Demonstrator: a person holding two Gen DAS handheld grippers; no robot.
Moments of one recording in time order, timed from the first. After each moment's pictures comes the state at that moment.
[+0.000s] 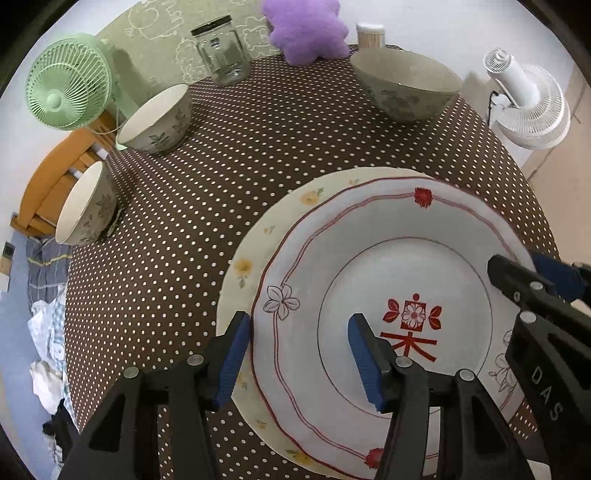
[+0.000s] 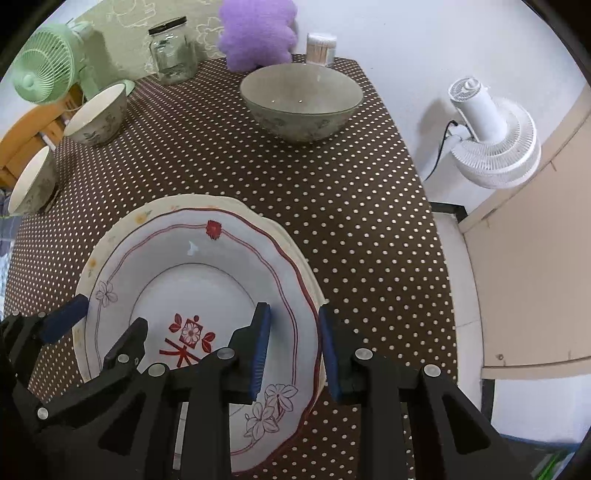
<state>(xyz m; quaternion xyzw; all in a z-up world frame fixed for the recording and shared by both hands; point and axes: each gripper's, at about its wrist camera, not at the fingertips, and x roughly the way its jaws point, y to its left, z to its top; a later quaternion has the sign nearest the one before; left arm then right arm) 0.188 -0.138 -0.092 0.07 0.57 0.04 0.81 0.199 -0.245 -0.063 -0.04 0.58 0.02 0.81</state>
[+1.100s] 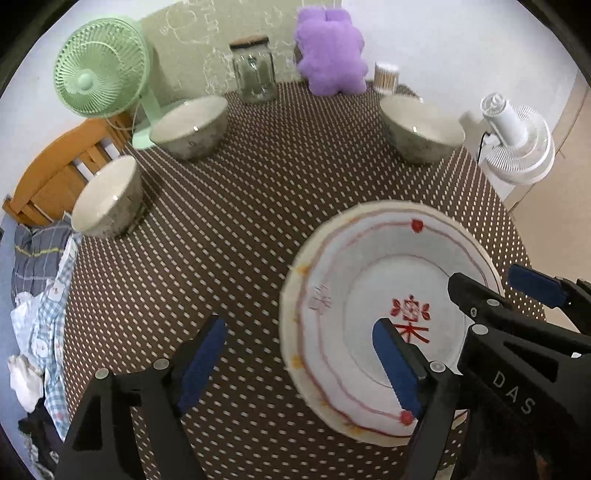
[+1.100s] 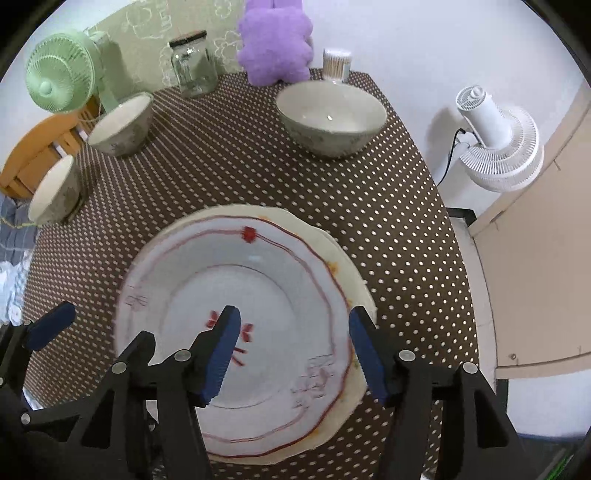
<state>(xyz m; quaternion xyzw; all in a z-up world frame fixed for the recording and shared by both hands) 0.162 -0.079 -0.051 0.02 0.53 0.01 0.85 0.181 -0.206 -0.037 -0.03 0.55 0.02 0.84</state>
